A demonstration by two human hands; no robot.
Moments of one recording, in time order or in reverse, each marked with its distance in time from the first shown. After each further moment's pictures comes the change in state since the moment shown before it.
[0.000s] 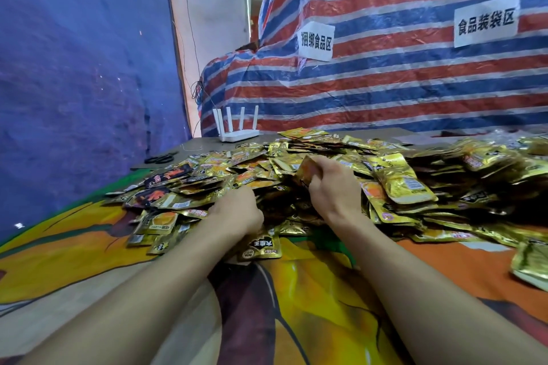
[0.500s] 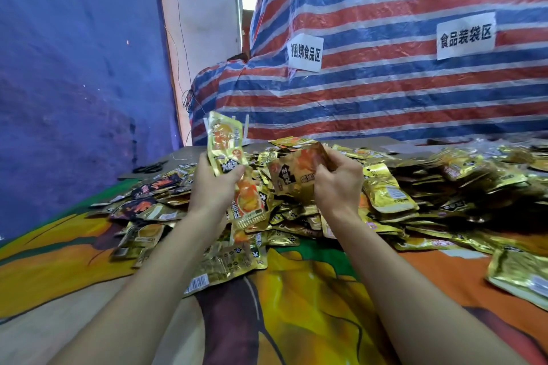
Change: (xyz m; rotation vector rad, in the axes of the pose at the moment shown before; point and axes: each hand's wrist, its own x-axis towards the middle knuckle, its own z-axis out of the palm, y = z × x) left_hand 0.008 -0.002 -0.016 -1.381 0.319 0.069; right_hand 0.008 -0.007 -0.026 0.613 0.192 0.198
